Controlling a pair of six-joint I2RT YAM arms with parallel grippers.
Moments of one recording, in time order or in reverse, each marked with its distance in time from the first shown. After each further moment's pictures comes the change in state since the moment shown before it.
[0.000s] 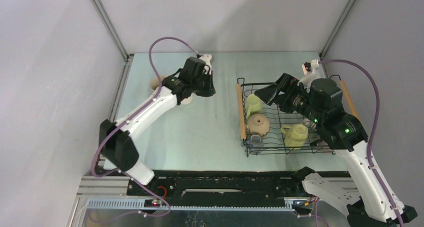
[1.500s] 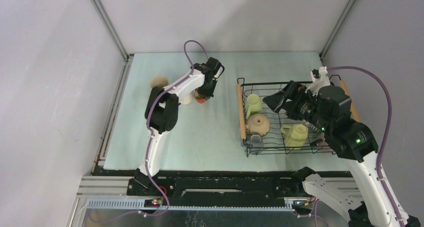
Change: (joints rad) left arm 0.085 0.747 0.546 -0.376 -0.206 0.200; right arm -0.009 -0.067 0.022 -0.153 0.078 -0.057
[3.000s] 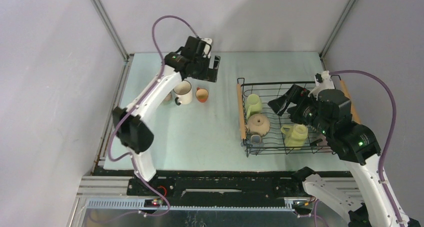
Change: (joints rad) left arm -0.005 -0.386 -0.007 0.008 0.086 -0.013; right arm -0.007 -0.015 0.000 -0.087 0.069 -0.007
